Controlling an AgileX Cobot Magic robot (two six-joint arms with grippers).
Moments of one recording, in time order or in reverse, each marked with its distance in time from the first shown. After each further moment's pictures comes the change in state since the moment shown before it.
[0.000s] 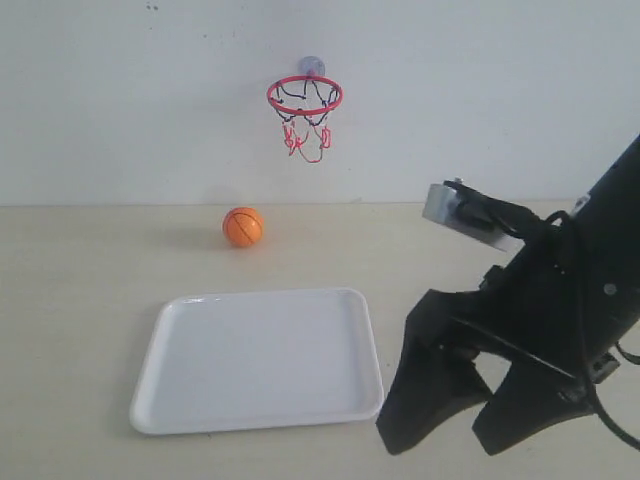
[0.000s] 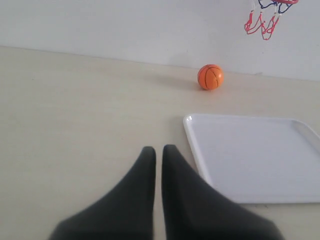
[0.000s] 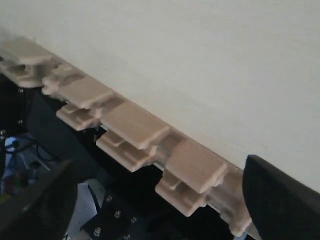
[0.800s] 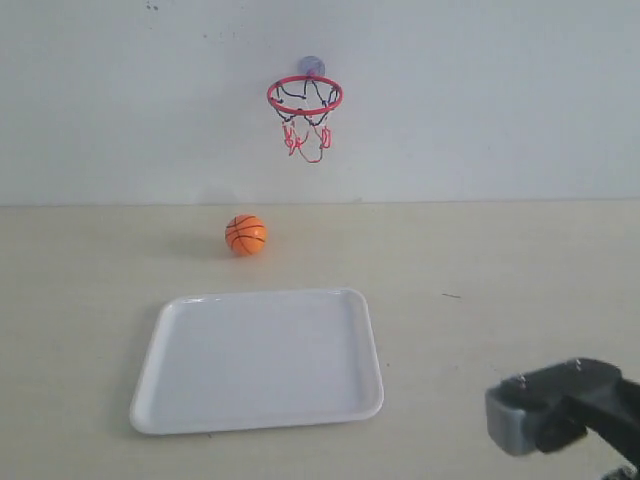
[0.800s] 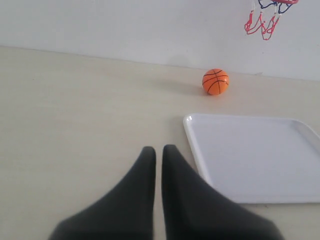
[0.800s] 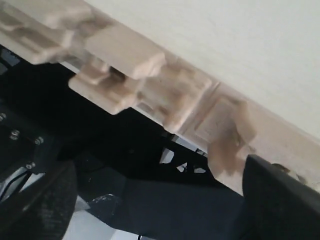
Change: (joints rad) left arm 0.000 0.000 0.000 0.000 0.000 0.000; right arm 0.277 -0.296 0.314 -0.319 -0.027 0.251
